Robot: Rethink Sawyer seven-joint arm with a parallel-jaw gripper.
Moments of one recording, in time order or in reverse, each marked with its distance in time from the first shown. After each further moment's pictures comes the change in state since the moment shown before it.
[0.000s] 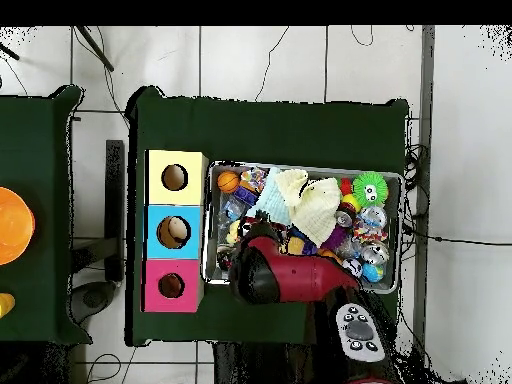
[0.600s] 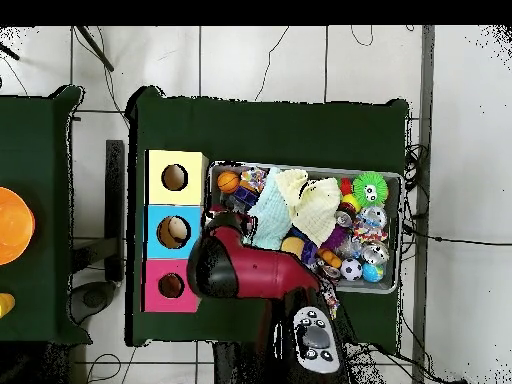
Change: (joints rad) arm 0.140 -0.056 0.000 0.024 0.246 0.019 0.003
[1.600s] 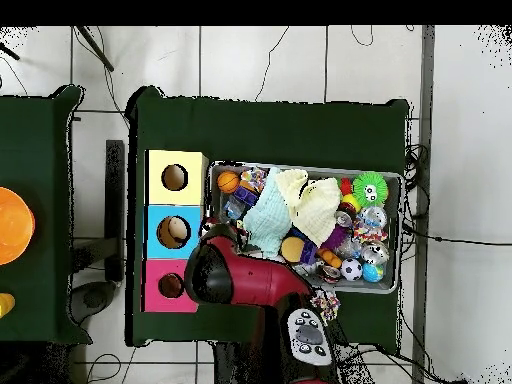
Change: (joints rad) arm 0.005 0.042 0.002 0.051 0.054 0.000 0.001
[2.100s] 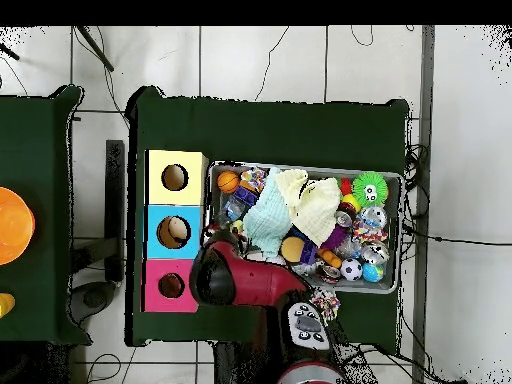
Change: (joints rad) arm -0.007 0.067 0.000 0.000 -0.025 -0.024 0.000
